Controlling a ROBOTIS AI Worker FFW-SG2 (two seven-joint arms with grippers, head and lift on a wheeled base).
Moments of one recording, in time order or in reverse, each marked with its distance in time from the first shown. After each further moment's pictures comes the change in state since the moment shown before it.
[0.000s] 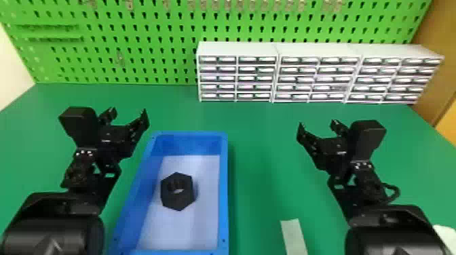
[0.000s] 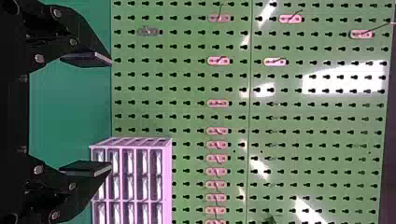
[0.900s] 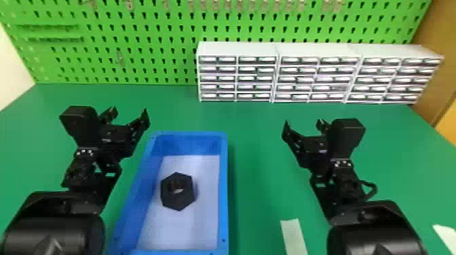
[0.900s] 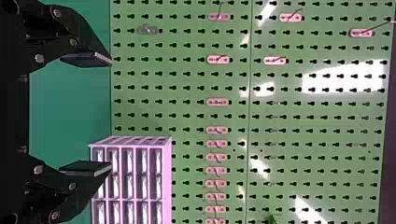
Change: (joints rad) left arm -0.003 -0.001 -0.001 0.000 0.000 0.004 0.000; right arm -0.015 -0.001 0.105 0.017 -0.036 -0.002 -0.125
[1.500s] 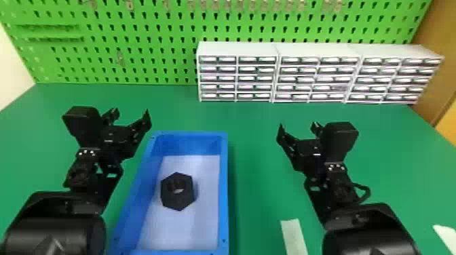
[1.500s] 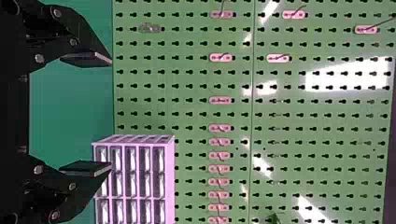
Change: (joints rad) left arm 0.002 0.000 -0.006 -0.001 -0.005 0.011 0.000; right arm 0.011 -0.012 0.033 0.002 -0.014 -0.006 -0.030
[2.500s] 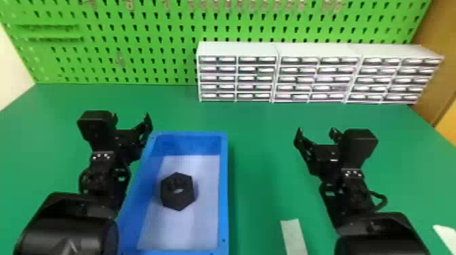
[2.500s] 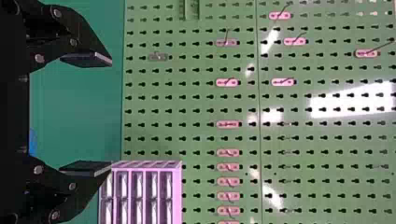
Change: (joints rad) left arm 0.005 -0.002 -0.072 0.001 -0.038 0.007 0.221; right arm 0.025 0.011 -0.085 0.012 0.011 -0.036 0.000
